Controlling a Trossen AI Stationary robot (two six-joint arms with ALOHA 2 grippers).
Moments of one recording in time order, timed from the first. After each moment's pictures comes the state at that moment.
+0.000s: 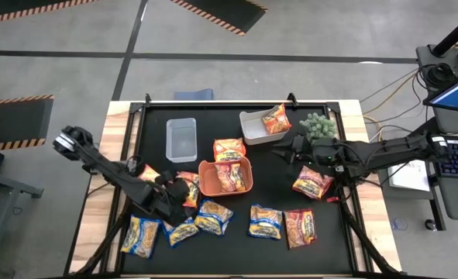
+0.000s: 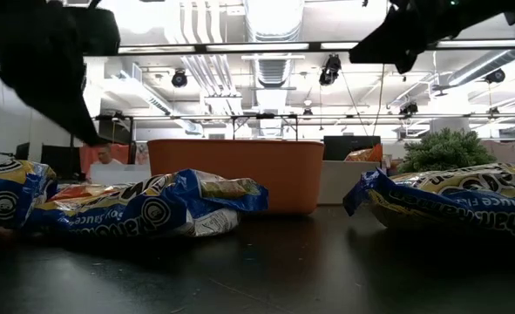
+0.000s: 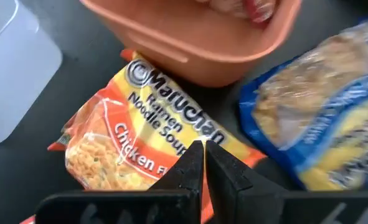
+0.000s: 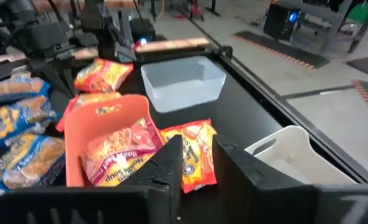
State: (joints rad) left arm -0.57 1.43 0.83 -0.69 -0.55 -1.09; right arm 0.05 0.90 0.60 0.00 0.33 0.09
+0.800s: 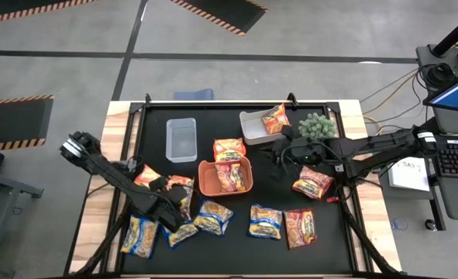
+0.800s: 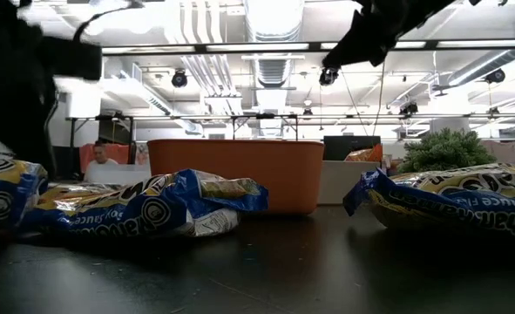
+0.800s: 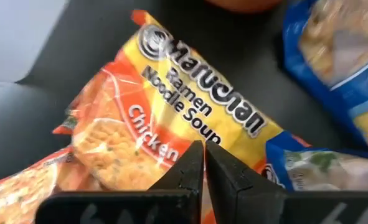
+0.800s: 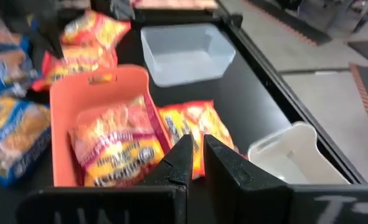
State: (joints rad) left arm -0.63 1.52 0.89 -0.88 -0.43 -1.21; right arm 0.05 1.14 0.84 -0.21 0.33 0.04
